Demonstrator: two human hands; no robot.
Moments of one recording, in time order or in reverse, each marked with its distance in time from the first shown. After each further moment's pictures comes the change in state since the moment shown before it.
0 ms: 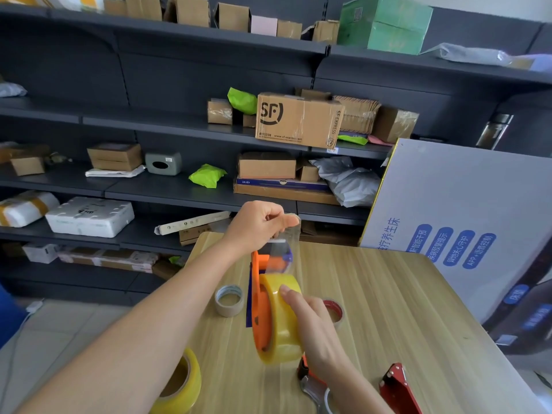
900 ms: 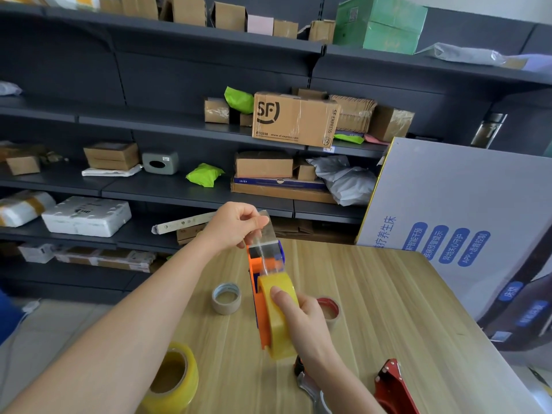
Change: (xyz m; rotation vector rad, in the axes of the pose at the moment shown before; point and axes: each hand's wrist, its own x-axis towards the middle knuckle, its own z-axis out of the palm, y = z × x) left_hand -0.012 -0.015 -0.021 -0.092 -0.045 -0.318; right_hand 0.017 0.029 0.002 -0.165 0.034 -0.100
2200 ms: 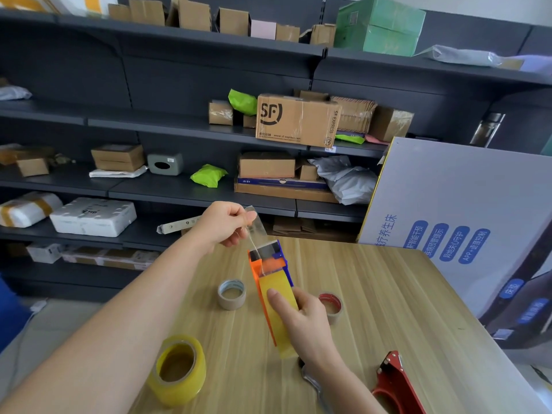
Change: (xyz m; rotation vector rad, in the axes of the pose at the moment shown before) left_hand -0.024 0.005 -0.022 -0.077 0.061 -0.190; right_hand -0.017 0.007 0.008 -0.103 0.064 -0.109
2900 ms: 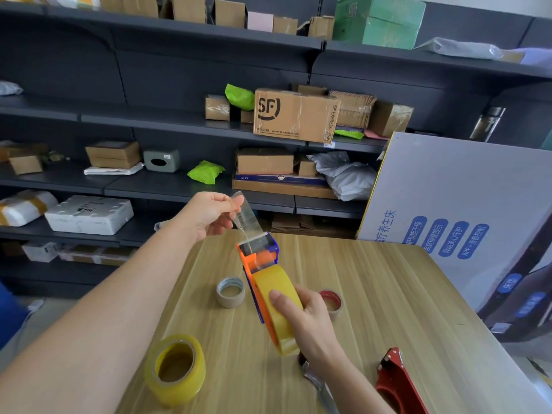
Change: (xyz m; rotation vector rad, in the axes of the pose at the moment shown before) left_hand 0.018 -0.002 -0.017 -0.289 0.013 -0.165; right_hand -0.001 -0.008 -0.005 0.103 -0.085 -0.064
